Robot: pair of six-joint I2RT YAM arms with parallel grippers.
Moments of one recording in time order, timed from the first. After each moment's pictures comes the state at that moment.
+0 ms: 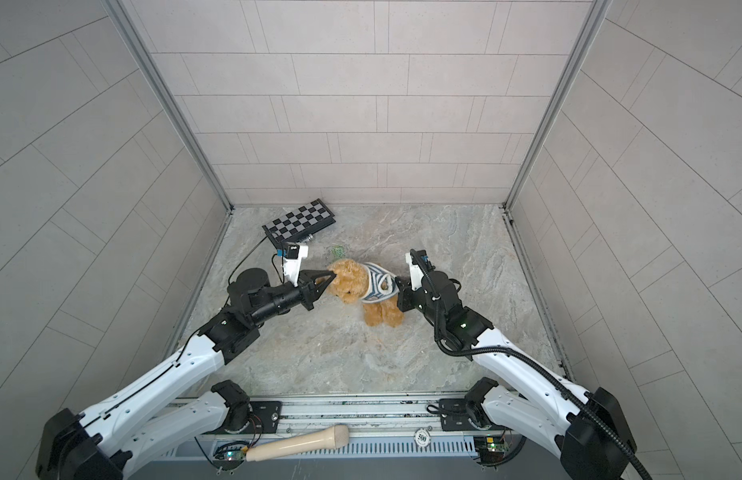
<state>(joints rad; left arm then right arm) -0.59 0.94 0.67 0.17 0.34 -0.39 0.59 0.95 0.63 -0.04 0.05 0.34</state>
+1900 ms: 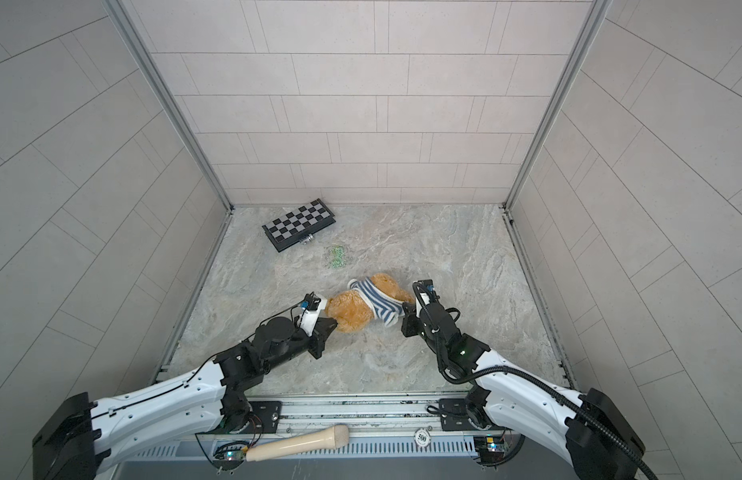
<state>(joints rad) -0.92 0.81 0.29 0.12 -0.08 -0.30 0.69 0.87 0.30 0.10 0.23 0.50</state>
